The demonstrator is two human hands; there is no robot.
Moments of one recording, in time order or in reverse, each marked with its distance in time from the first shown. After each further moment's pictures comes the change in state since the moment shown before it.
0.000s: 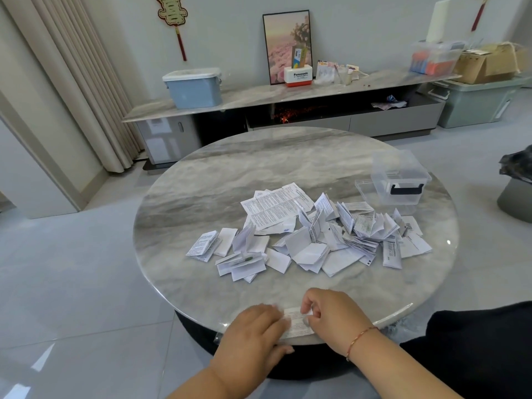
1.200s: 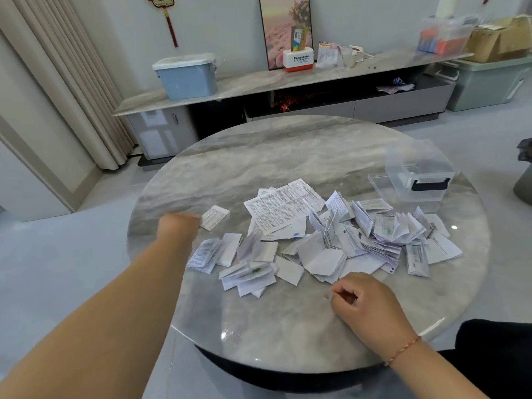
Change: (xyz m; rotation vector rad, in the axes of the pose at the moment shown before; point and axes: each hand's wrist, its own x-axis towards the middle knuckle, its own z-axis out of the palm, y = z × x) left_hand 0.122 -0.186 -0.084 -0.176 -0.042 -1.419; right_hand 0.023 0.010 -0.017 0.210 0.371 -0.062
